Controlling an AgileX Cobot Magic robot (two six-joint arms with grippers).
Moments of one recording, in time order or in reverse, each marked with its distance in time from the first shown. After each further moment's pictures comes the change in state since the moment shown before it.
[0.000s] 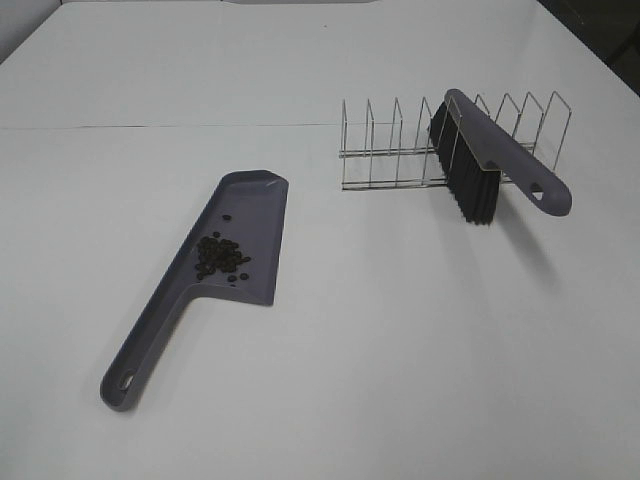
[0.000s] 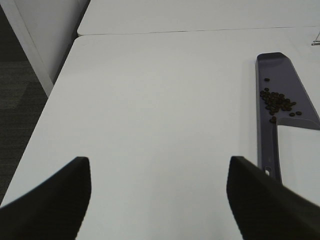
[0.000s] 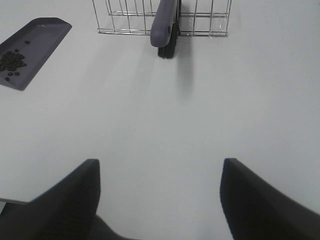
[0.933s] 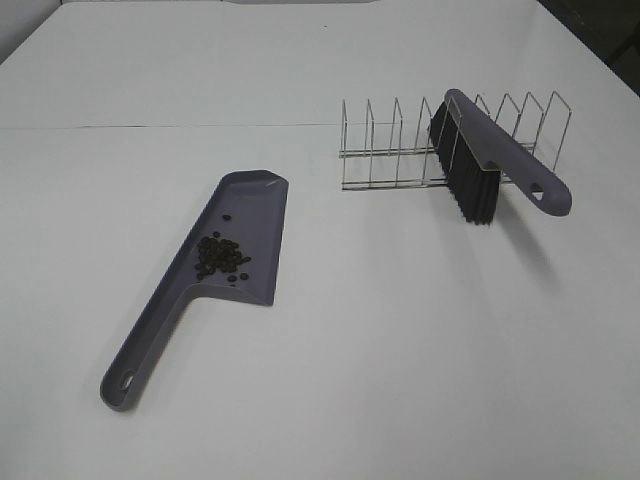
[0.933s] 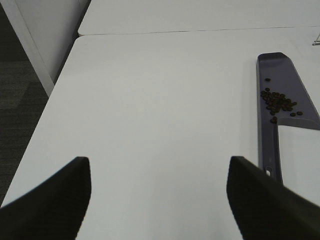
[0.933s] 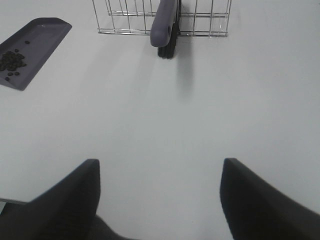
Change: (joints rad) left arm 0.000 0.000 0.000 0.003 0.000 -0.002; right arm 0.000 0.000 0.000 0.000 0.000 0.000
